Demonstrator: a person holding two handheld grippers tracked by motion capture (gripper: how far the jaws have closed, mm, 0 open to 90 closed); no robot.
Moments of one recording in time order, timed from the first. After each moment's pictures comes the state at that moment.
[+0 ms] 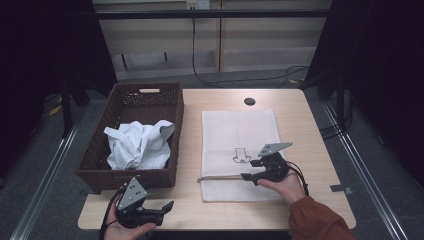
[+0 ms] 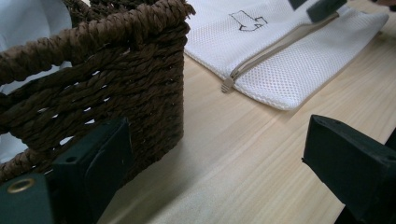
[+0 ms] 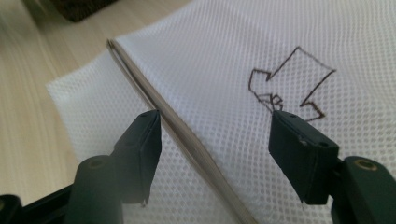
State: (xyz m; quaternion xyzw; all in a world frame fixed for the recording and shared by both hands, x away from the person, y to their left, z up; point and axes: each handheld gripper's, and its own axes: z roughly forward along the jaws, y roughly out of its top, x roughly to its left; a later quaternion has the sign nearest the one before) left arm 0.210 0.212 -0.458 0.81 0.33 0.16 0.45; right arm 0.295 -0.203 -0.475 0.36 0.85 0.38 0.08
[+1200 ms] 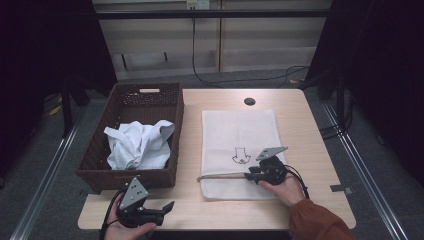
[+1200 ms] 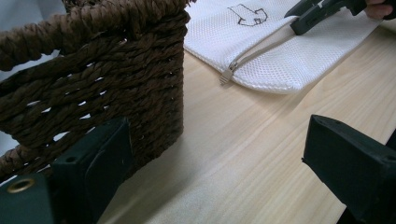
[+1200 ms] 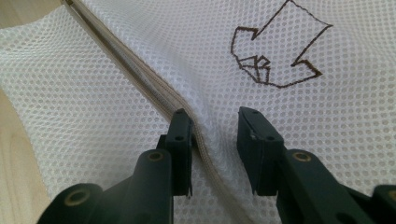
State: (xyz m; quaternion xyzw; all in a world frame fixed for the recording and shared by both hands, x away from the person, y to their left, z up) left arm 0.212 0.211 -0.462 0.81 0.33 0.16 0.45; right arm 0.298 -0.205 -0.497 0.38 0.85 0.35 0.09
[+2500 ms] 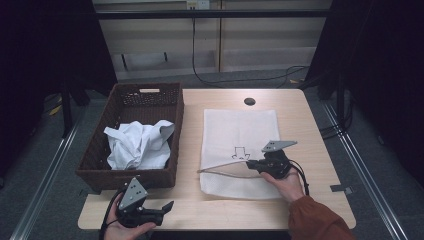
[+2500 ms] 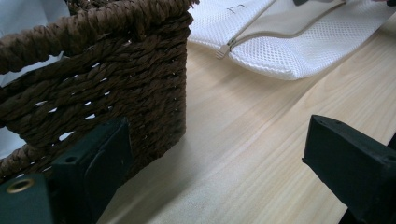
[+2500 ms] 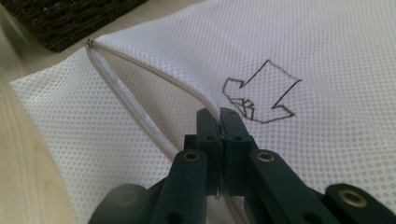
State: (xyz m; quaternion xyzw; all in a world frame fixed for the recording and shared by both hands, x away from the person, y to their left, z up) left arm 0.212 0.212 -0.461 0.81 0.33 0.16 0.45; right arm 0.302 -0.211 -0.472 0.39 0.81 0.42 0.11
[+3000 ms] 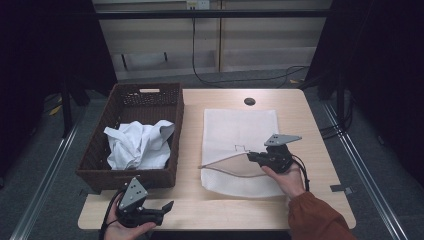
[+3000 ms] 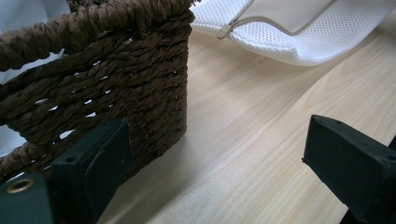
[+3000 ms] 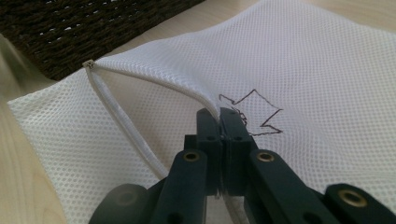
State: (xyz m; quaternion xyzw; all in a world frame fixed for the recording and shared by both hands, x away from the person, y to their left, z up) left arm 0.212 0.212 -0.462 0.81 0.33 0.17 0.45; right arm 0.306 -0.211 -0.451 0.38 0.80 0.44 0.14
